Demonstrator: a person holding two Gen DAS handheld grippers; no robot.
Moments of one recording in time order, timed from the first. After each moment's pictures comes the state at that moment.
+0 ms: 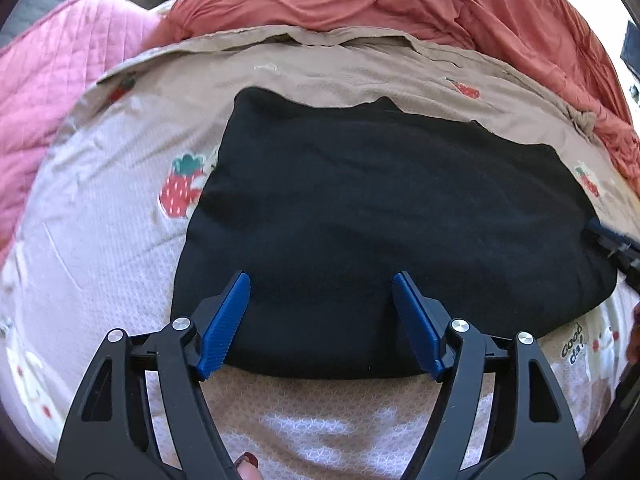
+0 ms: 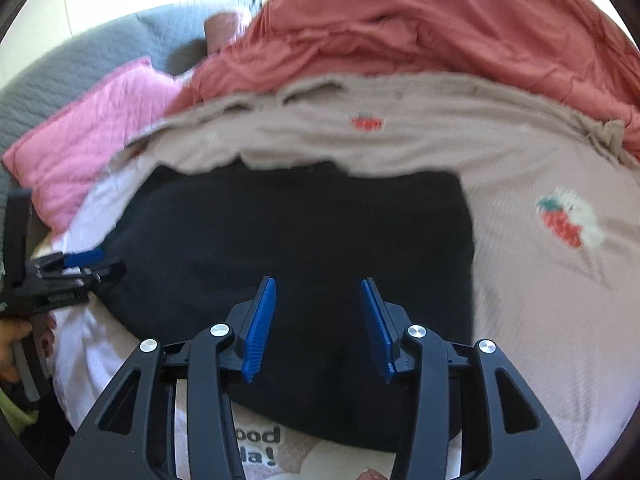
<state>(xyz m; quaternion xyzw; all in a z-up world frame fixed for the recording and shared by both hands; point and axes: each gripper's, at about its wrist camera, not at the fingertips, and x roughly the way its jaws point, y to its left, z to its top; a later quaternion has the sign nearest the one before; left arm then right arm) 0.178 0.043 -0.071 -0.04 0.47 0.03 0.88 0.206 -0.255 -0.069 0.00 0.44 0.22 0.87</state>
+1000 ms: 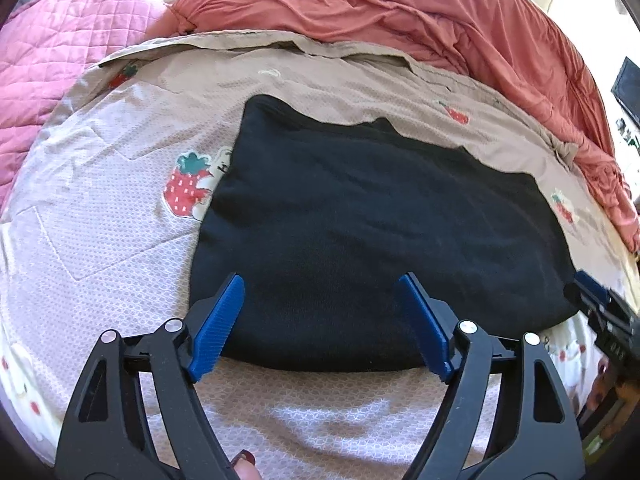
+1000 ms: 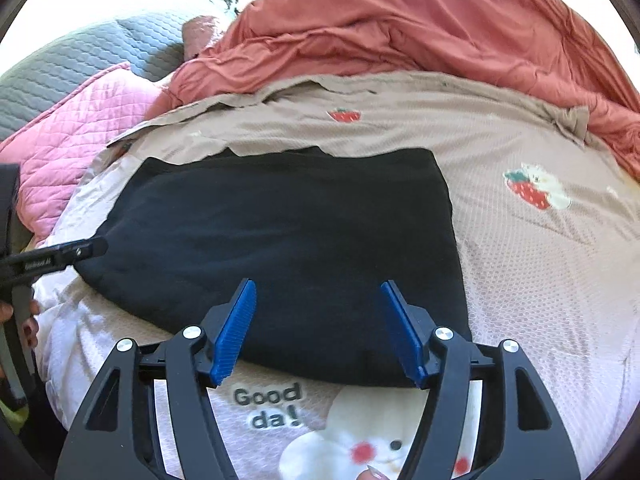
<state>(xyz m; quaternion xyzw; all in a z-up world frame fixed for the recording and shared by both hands) 0.171 0.066 -0.054 -0.10 0.46 0.00 0.88 0.155 -0.250 -0.053 0.01 0.40 0.17 0.90</state>
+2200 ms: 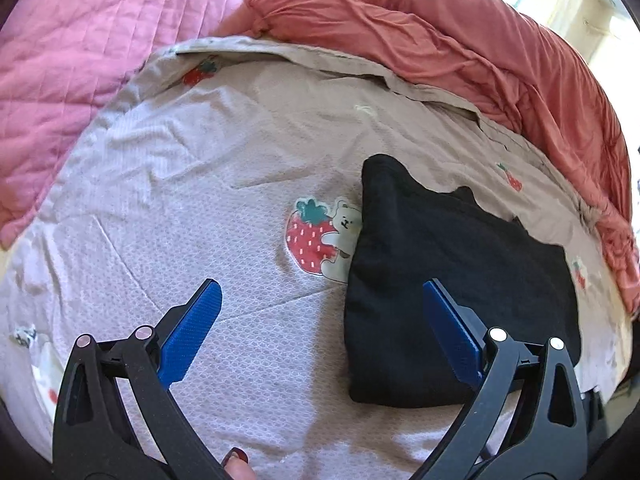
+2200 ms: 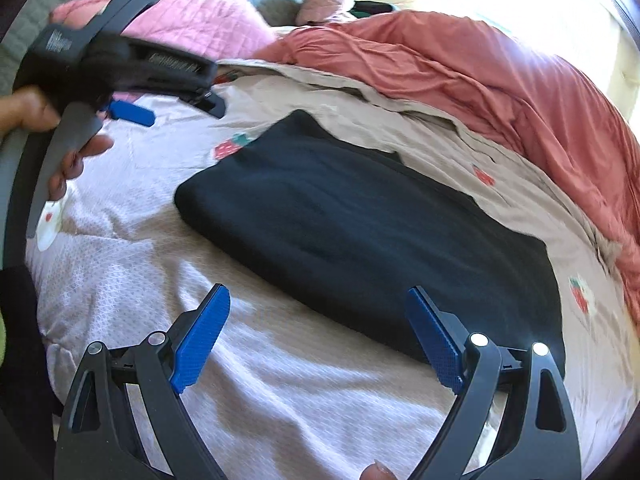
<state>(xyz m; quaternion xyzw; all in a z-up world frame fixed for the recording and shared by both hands) 0.184 0.173 -0.031 -0.17 0.46 0.06 0.87 0.093 -0.050 -0.047 -0.19 0.36 0.25 0.88</state>
